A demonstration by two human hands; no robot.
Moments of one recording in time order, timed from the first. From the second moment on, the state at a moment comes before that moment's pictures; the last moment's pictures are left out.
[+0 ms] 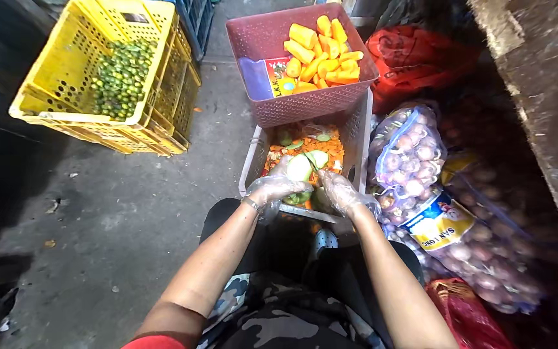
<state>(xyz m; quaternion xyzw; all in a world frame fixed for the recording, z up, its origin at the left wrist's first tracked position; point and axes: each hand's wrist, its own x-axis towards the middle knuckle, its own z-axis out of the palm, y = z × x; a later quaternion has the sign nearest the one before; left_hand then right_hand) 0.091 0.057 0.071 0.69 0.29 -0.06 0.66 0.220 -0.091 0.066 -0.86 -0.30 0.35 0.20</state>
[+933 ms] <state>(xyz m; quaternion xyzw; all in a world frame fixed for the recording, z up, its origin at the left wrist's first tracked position) 0.093 0.036 0.053 0.44 0.22 0.14 0.86 0.180 -0.095 0.084 -0.70 -0.01 0.35 0.62</state>
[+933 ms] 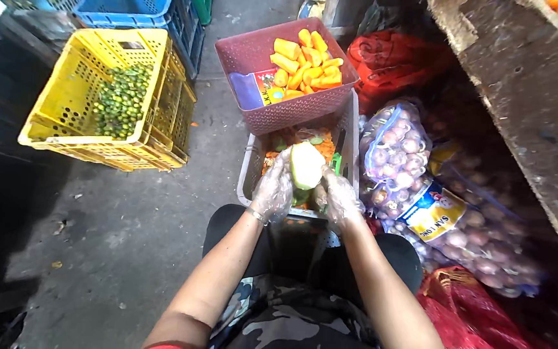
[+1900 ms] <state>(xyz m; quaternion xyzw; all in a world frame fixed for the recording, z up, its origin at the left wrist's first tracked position) 0.095 0.028 0.063 0.32 0.36 0.13 0.87 0.136 -0.138 0.075 -0.89 -0.39 0.08 0.20</state>
